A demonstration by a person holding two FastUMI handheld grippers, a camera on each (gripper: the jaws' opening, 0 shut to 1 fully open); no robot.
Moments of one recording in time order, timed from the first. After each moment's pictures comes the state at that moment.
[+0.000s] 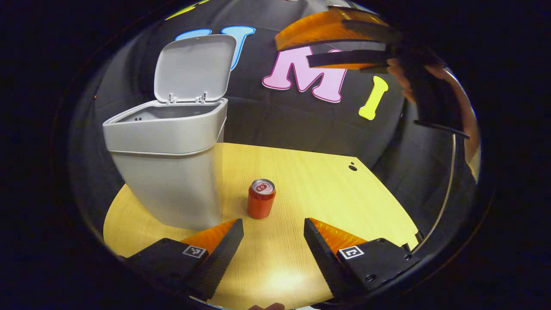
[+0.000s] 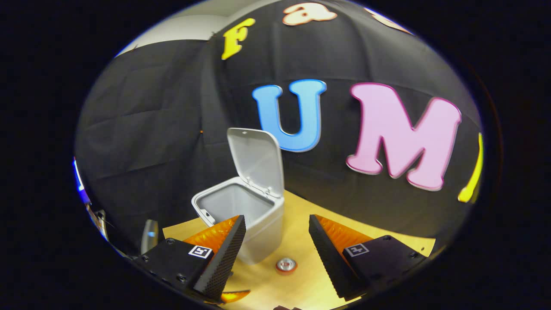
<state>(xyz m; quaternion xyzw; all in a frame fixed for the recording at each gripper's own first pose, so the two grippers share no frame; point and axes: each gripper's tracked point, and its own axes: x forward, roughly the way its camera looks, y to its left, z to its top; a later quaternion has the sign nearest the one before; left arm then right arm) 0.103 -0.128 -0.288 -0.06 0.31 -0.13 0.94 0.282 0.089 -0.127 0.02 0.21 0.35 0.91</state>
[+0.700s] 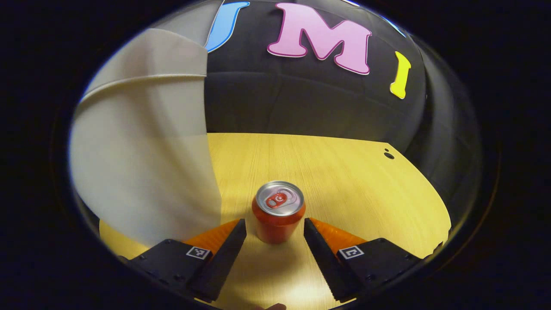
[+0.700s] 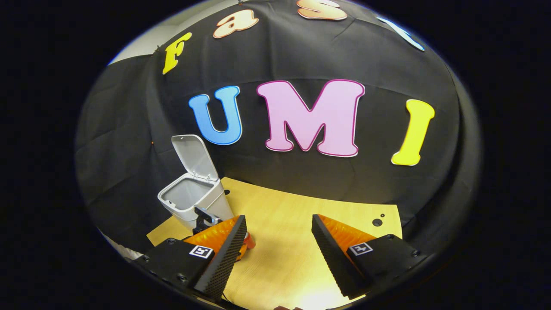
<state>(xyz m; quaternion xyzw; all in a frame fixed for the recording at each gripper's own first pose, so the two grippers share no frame) 0.215 -0.138 -0.395 -0.03 0.34 -0.09 0.94 0.254 -0.082 -0.119 0.05 0.25 0.18 0.95</state>
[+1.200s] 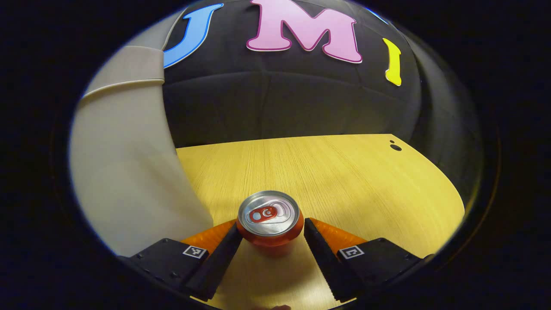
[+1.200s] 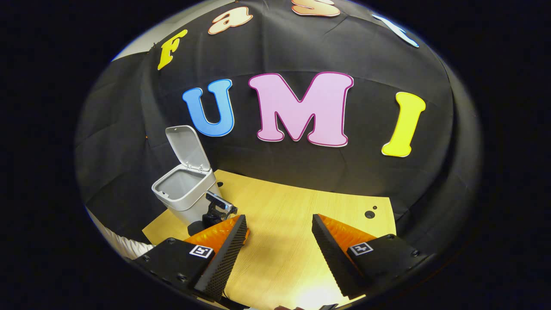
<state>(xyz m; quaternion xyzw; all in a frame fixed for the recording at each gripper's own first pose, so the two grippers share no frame) 0.264 -0.150 -0.406 0.03 0.31 -0.10 0.94 0.241 -0.097 -0.136 0.04 0.27 0.17 0.95</state>
